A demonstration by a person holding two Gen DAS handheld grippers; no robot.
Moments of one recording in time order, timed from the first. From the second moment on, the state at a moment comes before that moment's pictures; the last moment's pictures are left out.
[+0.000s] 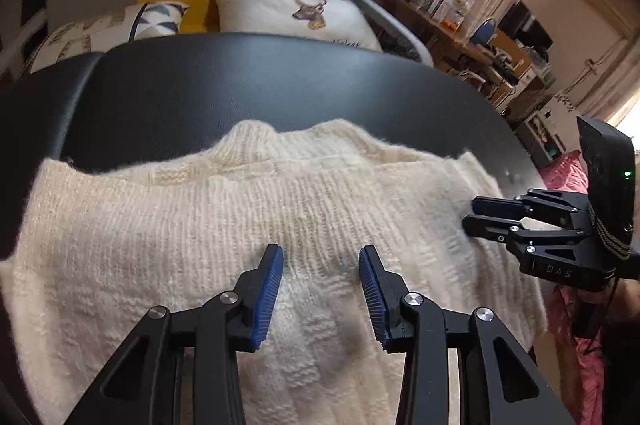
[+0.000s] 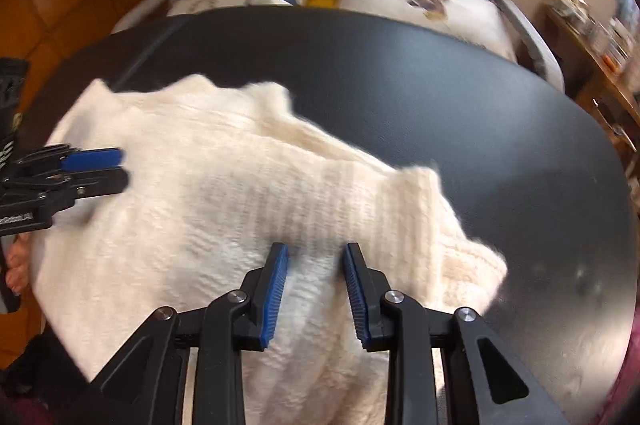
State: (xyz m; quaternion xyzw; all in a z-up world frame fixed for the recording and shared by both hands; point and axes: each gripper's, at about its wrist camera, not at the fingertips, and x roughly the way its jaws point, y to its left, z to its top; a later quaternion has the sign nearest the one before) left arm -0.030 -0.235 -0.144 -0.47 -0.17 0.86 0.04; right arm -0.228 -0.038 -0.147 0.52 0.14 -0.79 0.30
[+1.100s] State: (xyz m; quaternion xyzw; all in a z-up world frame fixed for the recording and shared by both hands) left arm 0.211 -0.364 -0.155 -0.39 -0.33 0.86 0.02; right arm -0.103 -0.102 -0.140 0.46 0.15 -0.79 0.36
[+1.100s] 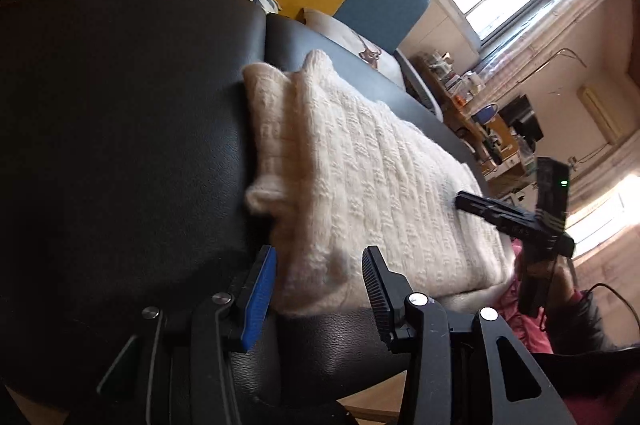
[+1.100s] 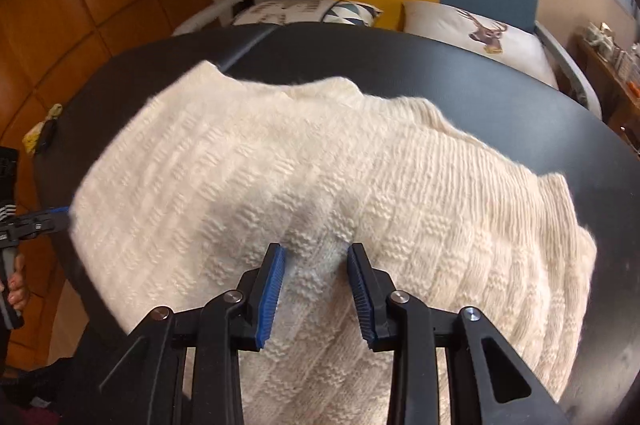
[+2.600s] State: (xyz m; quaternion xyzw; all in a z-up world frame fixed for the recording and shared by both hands) left arm 0.145 -0.301 -0.139 -0.45 -0.22 0.86 -0.11; right arm -0.133 0.014 -0.153 0.47 0.05 -0.83 0.29
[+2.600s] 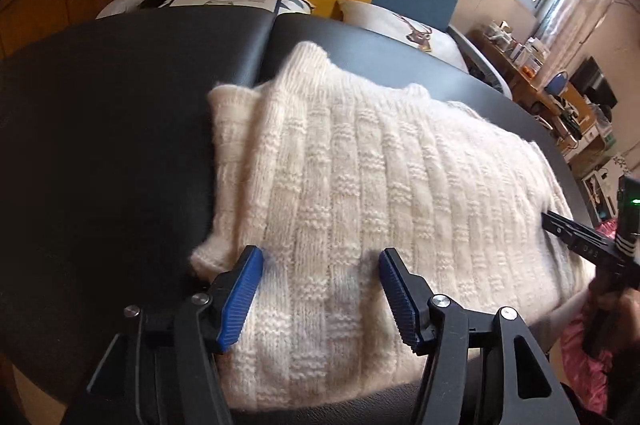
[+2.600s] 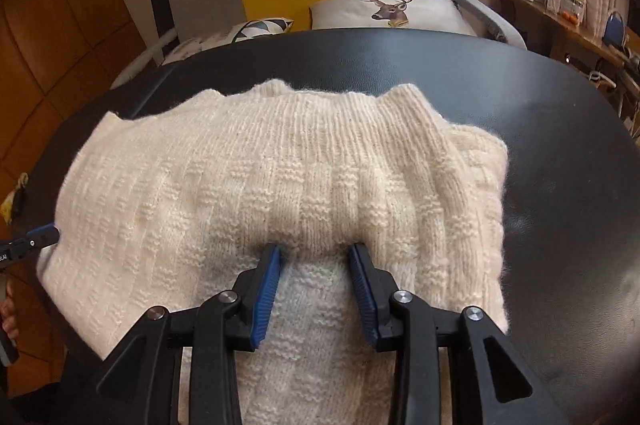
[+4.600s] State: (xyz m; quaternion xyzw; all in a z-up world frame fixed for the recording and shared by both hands) left arm 0.093 -0.443 -0.172 -0.44 -0.43 0.79 0.07; right arm -0.140 -0.023 -0.131 0.49 0.04 -0.81 0.31
